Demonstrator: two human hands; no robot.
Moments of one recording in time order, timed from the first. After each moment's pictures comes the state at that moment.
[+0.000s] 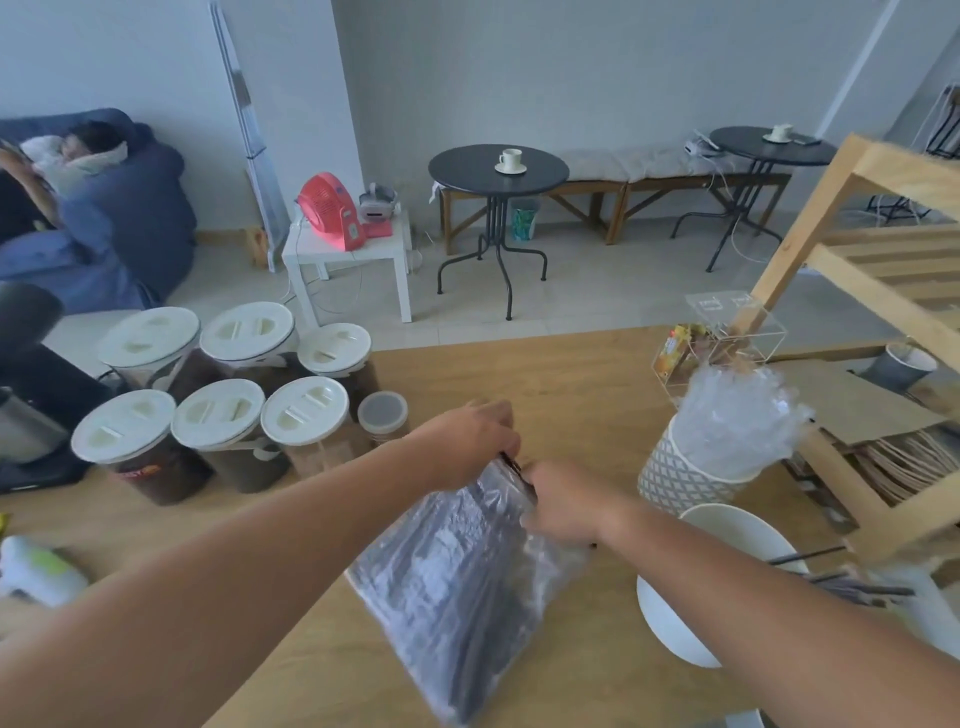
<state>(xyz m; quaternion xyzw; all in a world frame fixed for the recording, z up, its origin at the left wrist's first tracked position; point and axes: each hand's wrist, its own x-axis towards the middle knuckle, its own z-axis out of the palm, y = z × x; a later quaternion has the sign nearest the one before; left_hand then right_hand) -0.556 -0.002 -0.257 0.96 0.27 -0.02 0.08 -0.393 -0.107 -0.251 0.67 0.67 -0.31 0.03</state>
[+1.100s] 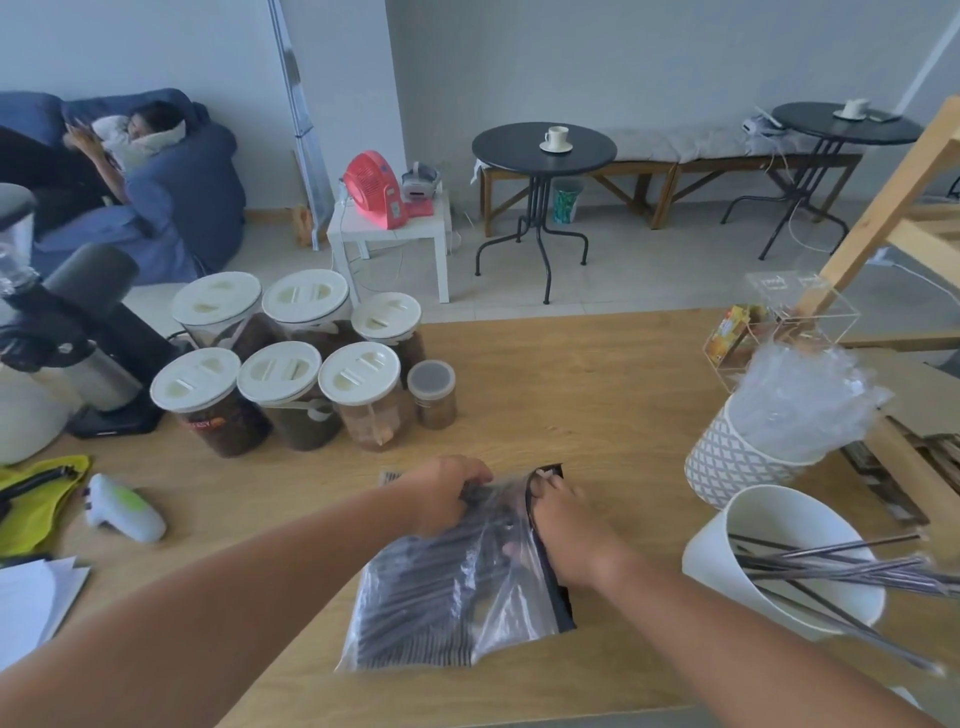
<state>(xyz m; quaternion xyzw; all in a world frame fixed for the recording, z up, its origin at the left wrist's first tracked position) -0.645 -0.056 -0.317 0.82 0.47 -0.06 0.31 -0.438 -0.139 -0.348 0.61 0.77 -0.15 0.07</state>
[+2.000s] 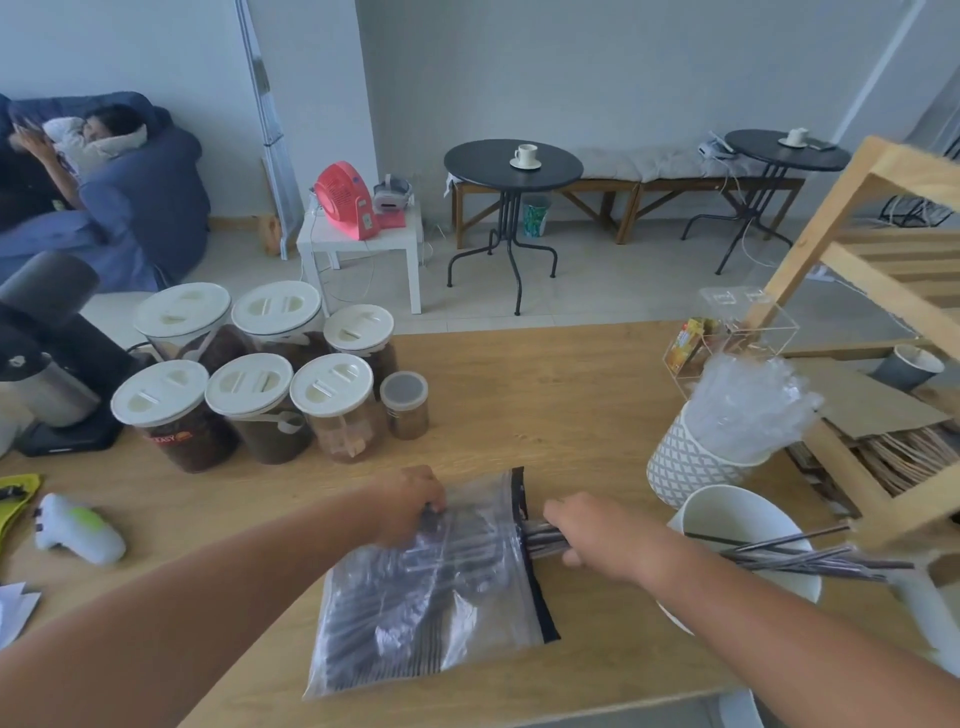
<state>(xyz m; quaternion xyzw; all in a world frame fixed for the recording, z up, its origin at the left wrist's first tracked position) -0.659 -0.049 -0.315 0.87 0.41 -0.17 0.21 -0.385 -0.161 -0.277 0.59 0.77 -0.18 0.15</state>
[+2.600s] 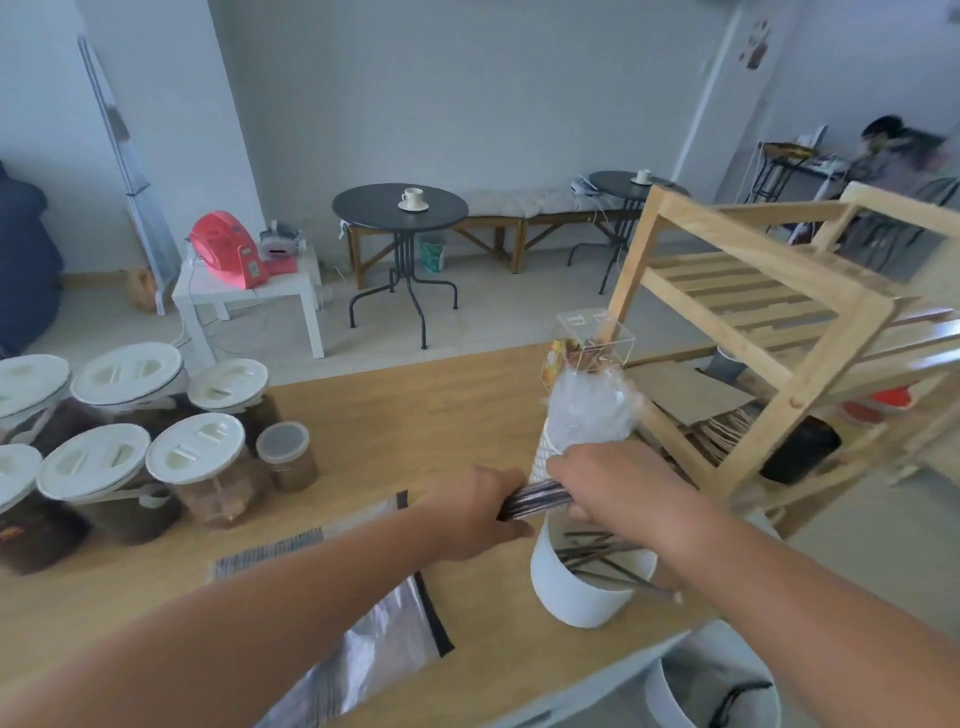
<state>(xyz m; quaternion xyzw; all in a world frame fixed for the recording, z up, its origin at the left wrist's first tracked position) -0.462 -0.119 -0.238 0.93 0.27 0.03 0.25 -0.298 -0.223 -0.146 0.68 0.71 0.00 0.17</state>
